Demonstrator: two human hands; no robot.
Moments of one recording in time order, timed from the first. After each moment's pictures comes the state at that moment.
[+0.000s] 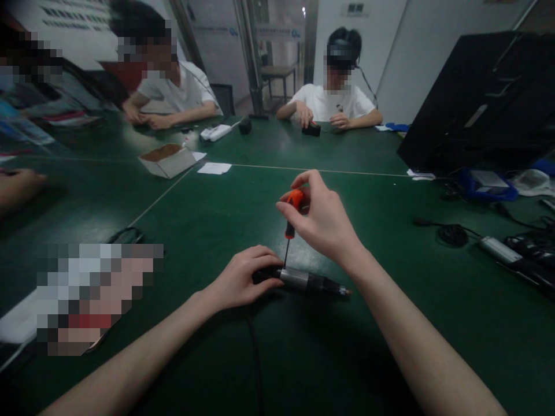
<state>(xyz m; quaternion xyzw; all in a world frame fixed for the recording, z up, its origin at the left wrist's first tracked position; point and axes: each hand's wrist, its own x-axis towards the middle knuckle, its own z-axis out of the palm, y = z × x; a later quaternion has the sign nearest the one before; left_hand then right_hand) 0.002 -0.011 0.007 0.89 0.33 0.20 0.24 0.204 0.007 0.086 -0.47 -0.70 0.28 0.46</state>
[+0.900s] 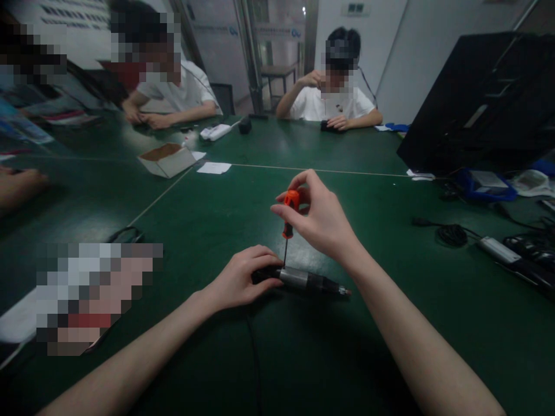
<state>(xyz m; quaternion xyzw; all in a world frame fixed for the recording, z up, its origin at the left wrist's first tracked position) 0.002 -0.010 0.006 0.89 0.32 0.20 0.24 0.206 0.008 0.086 -0.43 -0.69 0.34 0.47</state>
